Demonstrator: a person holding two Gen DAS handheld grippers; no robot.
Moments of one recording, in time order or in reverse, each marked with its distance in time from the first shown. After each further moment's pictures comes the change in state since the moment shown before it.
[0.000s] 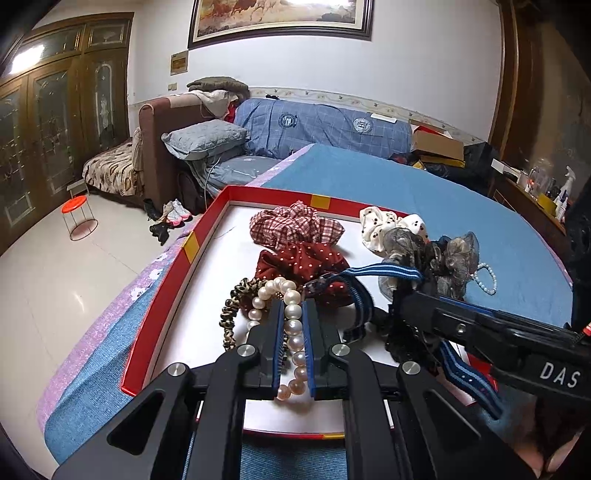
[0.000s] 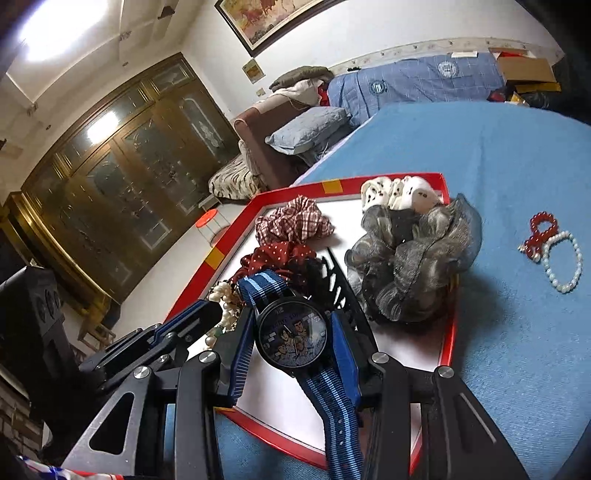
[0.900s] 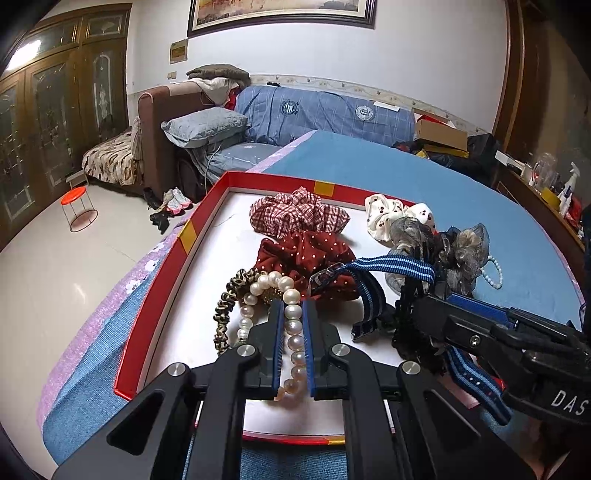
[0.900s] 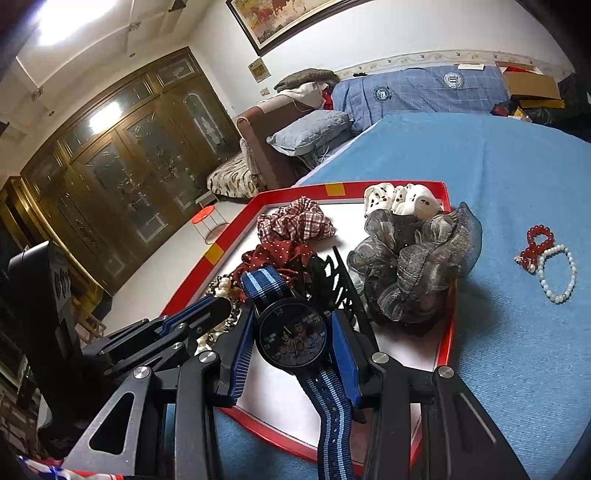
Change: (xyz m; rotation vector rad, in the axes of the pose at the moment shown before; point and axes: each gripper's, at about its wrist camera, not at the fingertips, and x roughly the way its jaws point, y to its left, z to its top) left arm 0.017 0.004 0.005 -0.002 0.056 0.003; right arm -0.001 0.011 -0.005 -0.051 0.001 -0.027
